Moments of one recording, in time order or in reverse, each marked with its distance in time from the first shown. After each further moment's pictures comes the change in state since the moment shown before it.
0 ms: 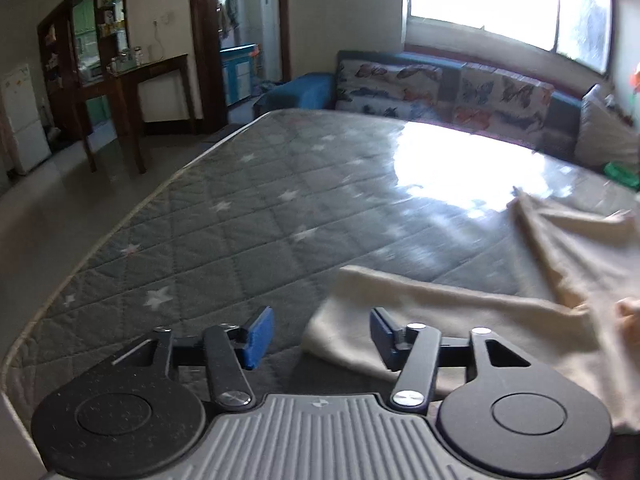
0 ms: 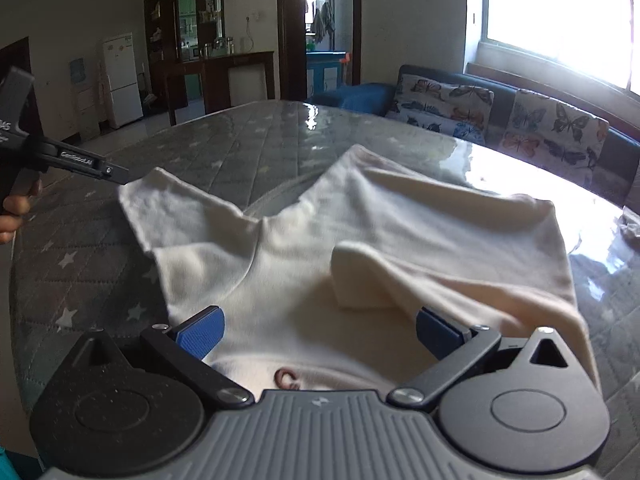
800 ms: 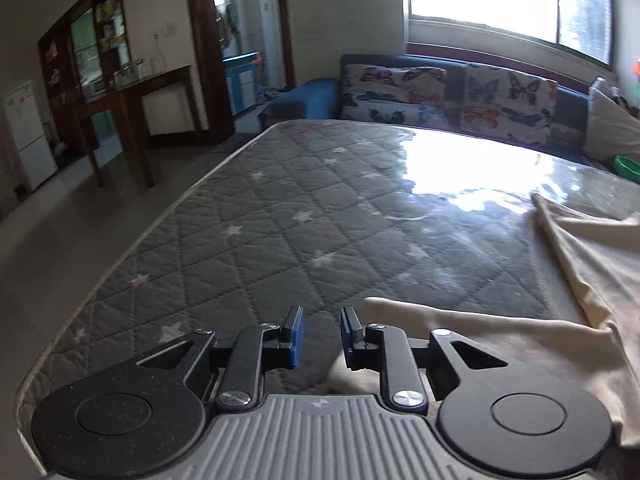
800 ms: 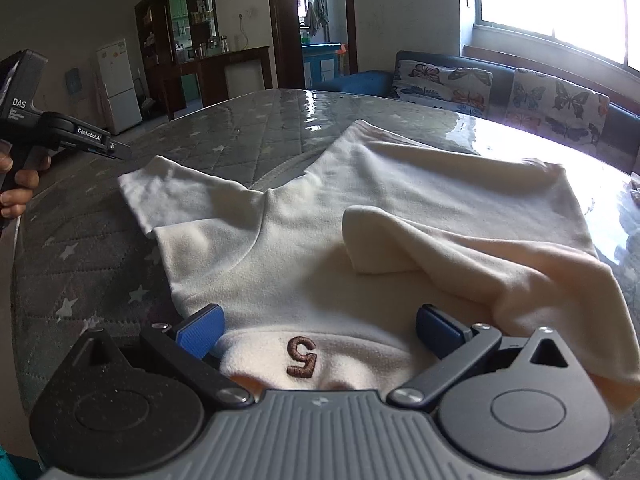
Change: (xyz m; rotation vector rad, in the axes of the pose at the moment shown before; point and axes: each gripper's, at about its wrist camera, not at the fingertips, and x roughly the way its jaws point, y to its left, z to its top) left arm 0.025 0.015 0.018 0.017 0.009 0.091; right arm 0.014 0.003 -0.023 0.054 0.029 0.029
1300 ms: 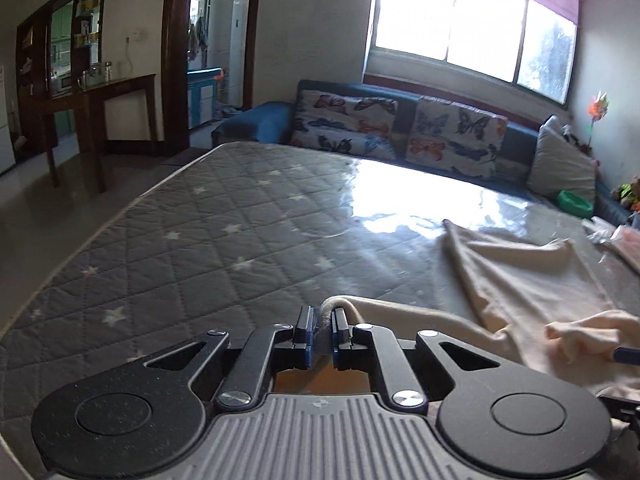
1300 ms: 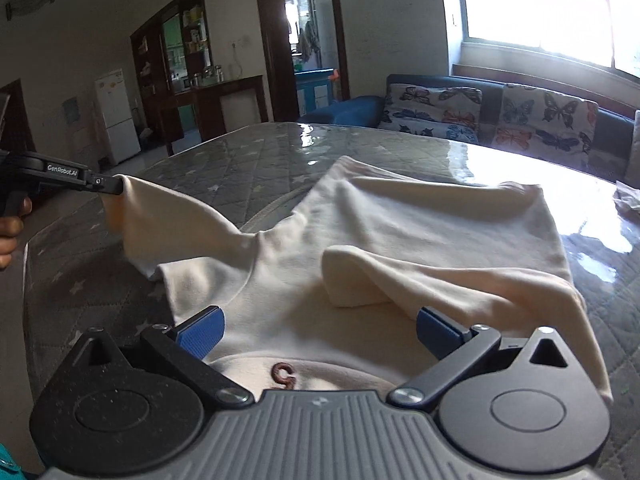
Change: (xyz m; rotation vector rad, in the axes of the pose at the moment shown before) left arm -0.045 -0.029 -0.008 -0.014 -0.071 -0.166; right arm -0.020 -0.009 0.010 0.036 -0.076 0.010
